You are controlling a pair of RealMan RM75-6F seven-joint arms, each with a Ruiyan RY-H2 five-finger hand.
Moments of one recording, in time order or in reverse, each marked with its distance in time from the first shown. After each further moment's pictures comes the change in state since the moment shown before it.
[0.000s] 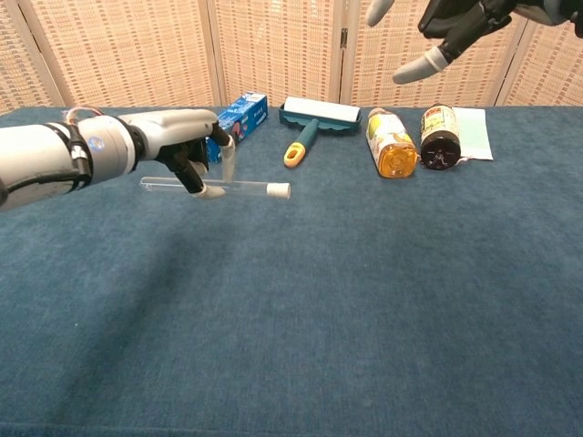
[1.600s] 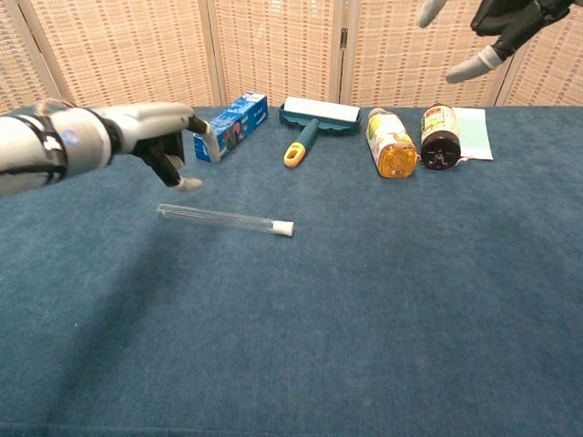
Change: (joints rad) left arm 0.082 0.097 -0.044 -0.108 -0.018 0.047 0.081; right arm -0.053 0.095 -0.022 0.021 0.003 -0.008 -0.016
